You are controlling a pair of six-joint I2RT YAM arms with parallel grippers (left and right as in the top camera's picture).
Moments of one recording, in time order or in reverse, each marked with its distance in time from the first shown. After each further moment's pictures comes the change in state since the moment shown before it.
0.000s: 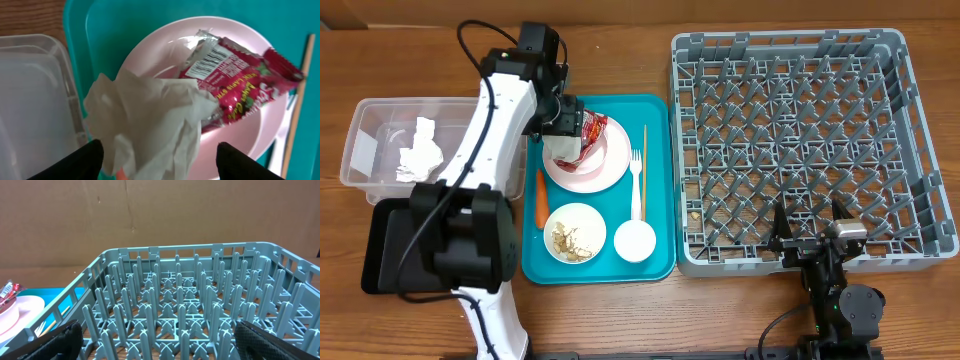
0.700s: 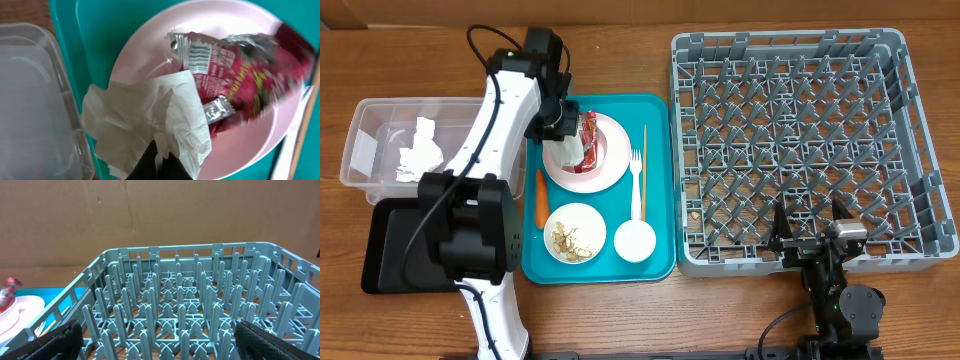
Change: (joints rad) left arm 0.000 0.046 0.044 -0.060 0.000 0.021; right arm 0.000 0.000 0.000 0.000 0.000 0.000
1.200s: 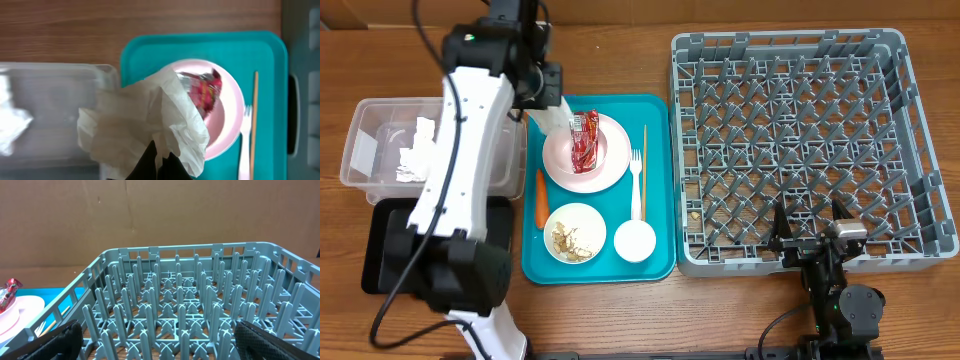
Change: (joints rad) left arm 0.021 -0.192 0.182 -0.099 -0.066 -0.059; right arm 0.000 0.000 0.000 -0.001 0.000 0.000
